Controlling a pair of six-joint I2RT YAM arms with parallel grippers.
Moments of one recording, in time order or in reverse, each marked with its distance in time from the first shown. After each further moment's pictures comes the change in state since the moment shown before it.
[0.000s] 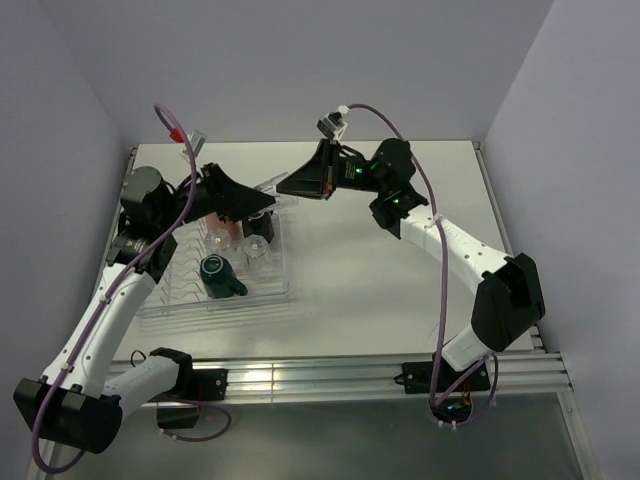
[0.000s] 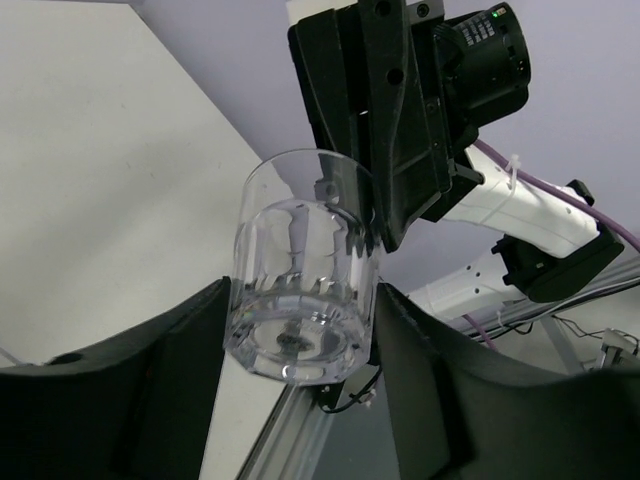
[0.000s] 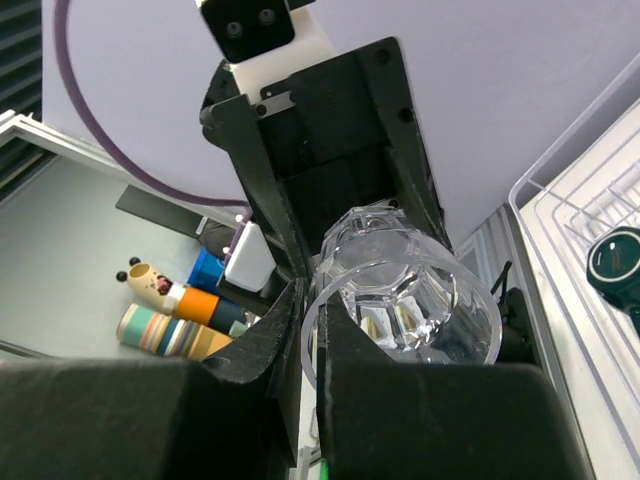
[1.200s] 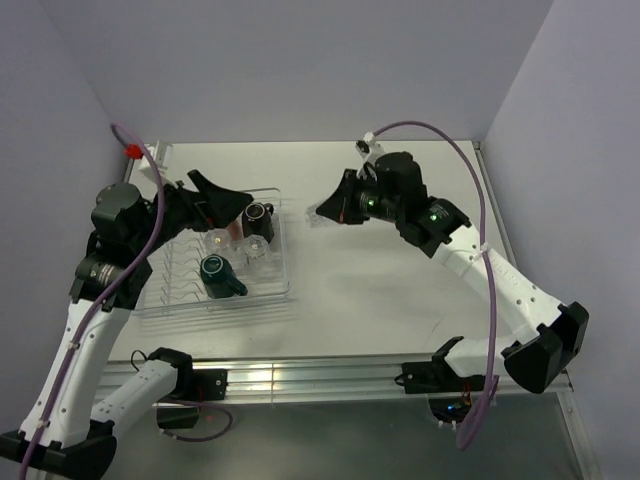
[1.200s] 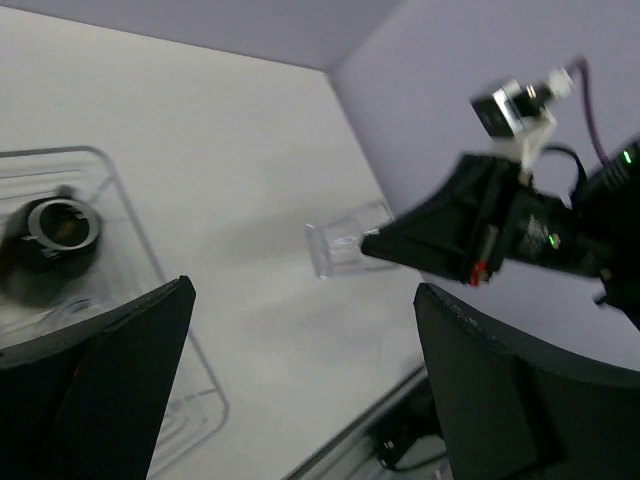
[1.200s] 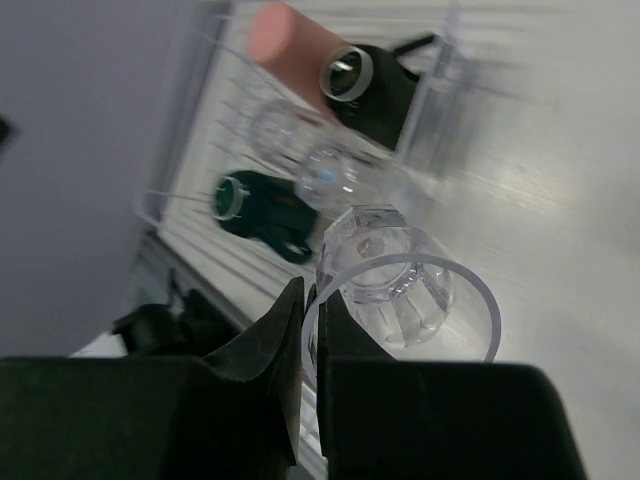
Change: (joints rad) left arm -0.014 -0.186 0.118 -0.496 -0.506 0.134; right arm 0.104 -0.277 0.003 -1.105 0.783 -0.762
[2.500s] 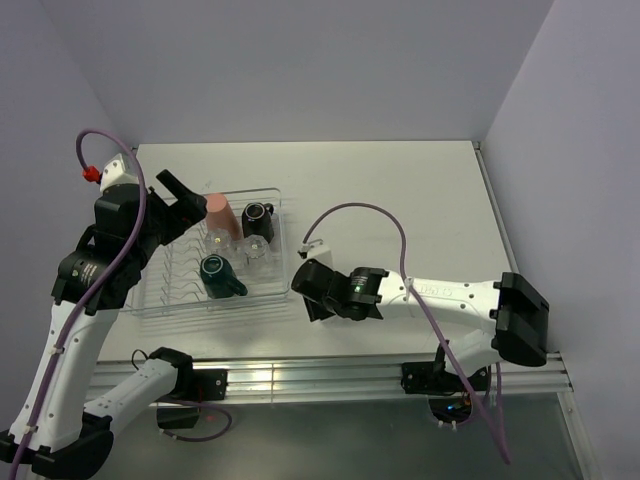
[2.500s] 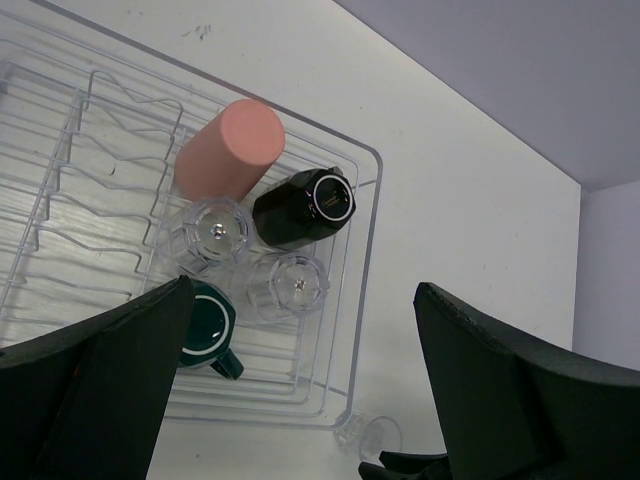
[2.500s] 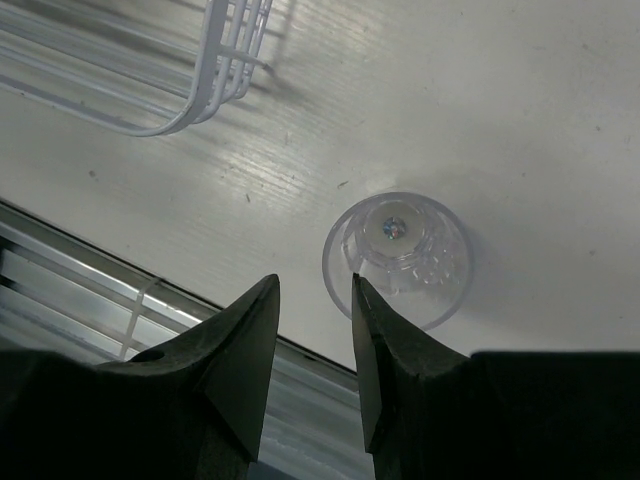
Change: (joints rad) left arm -0.042 0.046 0.159 -0.419 -0.592 -0.100; right arm 0.537 0.171 -0.243 -0.118 0.487 0.105
